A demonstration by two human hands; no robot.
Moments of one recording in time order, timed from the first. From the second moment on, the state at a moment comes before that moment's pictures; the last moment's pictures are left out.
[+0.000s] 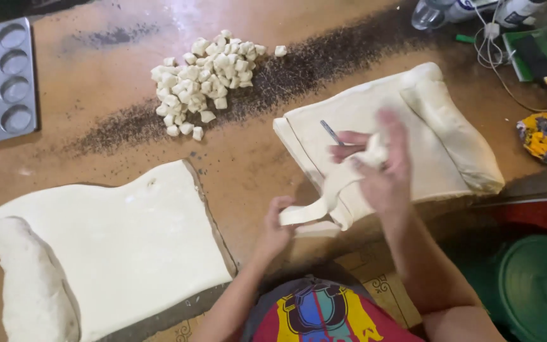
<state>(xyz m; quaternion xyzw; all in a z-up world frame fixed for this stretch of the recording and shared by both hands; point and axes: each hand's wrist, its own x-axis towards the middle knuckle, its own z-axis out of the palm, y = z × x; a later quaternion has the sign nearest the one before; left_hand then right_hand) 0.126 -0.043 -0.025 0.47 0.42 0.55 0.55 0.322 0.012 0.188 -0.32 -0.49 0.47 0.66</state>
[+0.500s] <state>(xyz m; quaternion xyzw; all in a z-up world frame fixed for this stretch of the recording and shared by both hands) 0.076 -0.062 0.054 0.71 0.45 0.21 0.49 0.205 -0.027 0.120 -0.36 -0.54 0.59 0.48</state>
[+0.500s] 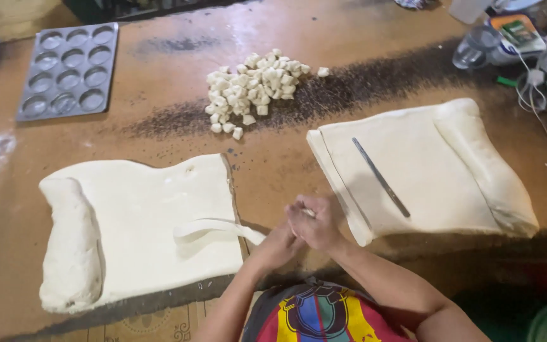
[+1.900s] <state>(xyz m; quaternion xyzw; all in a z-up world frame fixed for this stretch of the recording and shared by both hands) 0.059 -0.055 0.009 0.62 0.69 0.24 0.28 0.185 0.060 0.021 -0.39 -0.88 0.22 0.17</state>
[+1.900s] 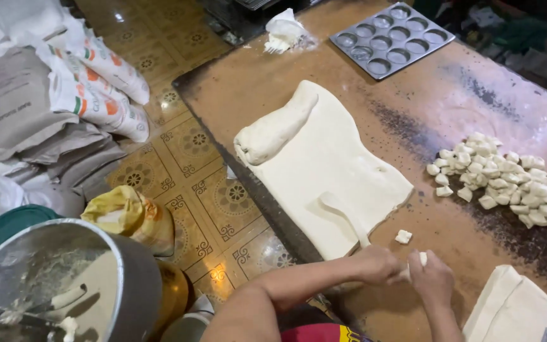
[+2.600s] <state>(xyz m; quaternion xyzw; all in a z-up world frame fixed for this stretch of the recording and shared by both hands) 0.064 -0.049 -0.009 0.68 0.58 0.35 0.29 0.205 0.061 0.050 -0.54 -0.79 0.25 -0.14</state>
